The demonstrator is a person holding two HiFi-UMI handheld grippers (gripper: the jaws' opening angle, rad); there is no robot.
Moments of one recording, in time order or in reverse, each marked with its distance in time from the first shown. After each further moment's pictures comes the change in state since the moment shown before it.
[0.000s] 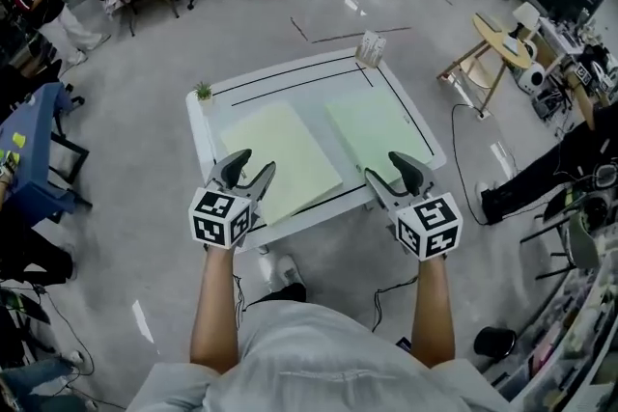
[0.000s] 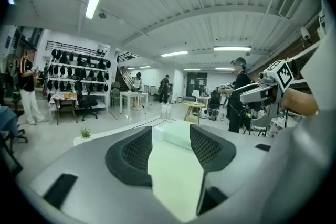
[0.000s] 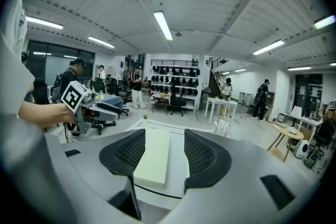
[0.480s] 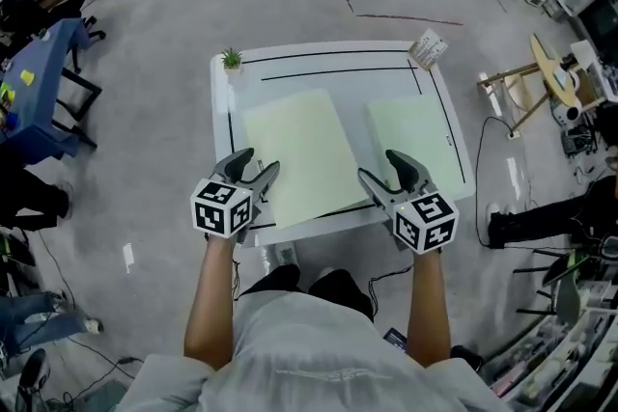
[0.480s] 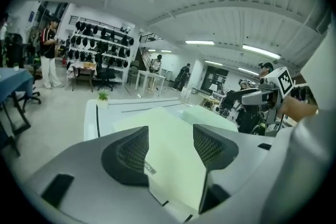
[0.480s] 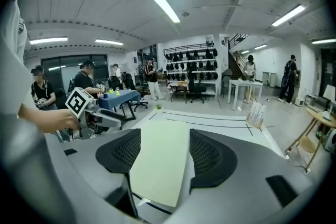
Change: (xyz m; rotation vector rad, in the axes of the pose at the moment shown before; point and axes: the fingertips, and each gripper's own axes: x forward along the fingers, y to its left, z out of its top) left arm 0.028 0.083 -0.090 -0.263 0.150 0.123; right arm 0.142 0.011 -0.035 0.064 0.127 0.259
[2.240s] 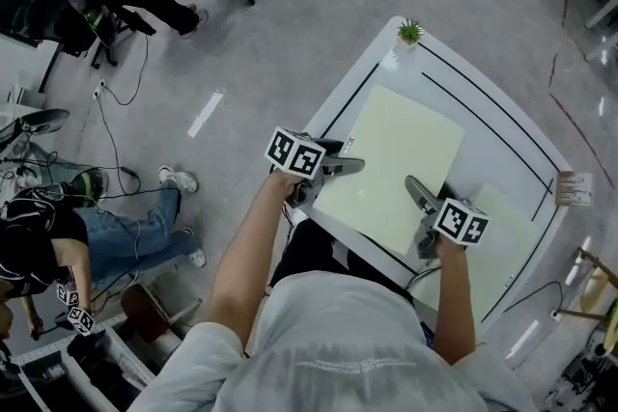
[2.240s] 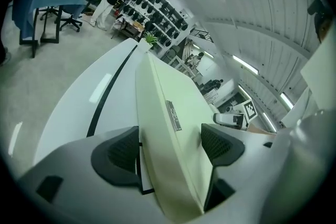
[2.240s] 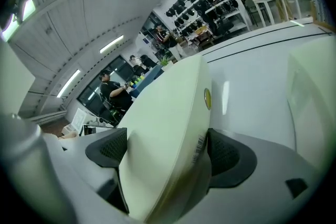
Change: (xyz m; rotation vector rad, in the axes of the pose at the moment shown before) left arm 0.063 0.050 -0.116 -0.629 0.046 0.104; right arm 0.212 -0.028 -0.118 0.337 0.367 0.570
